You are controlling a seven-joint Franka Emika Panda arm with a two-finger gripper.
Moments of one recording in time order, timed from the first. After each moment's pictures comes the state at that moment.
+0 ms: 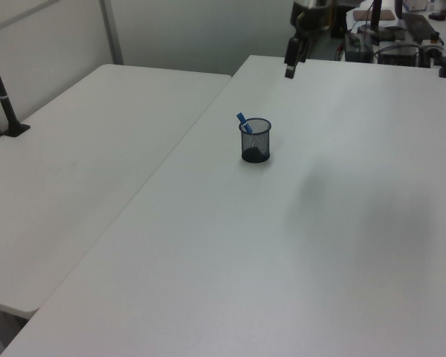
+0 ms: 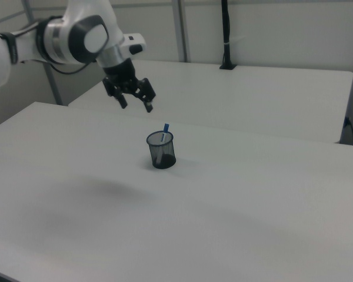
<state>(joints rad) -0.05 0.19 0.07 -1.57 -0.08 2.00 0.04</state>
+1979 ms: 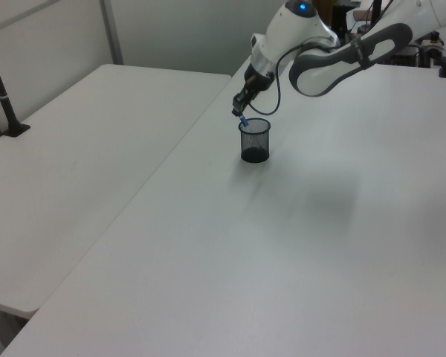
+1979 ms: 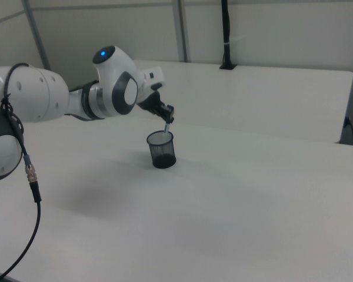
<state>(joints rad) -0.04 0.53 0.07 -1.53 -0.30 2.62 0.38</state>
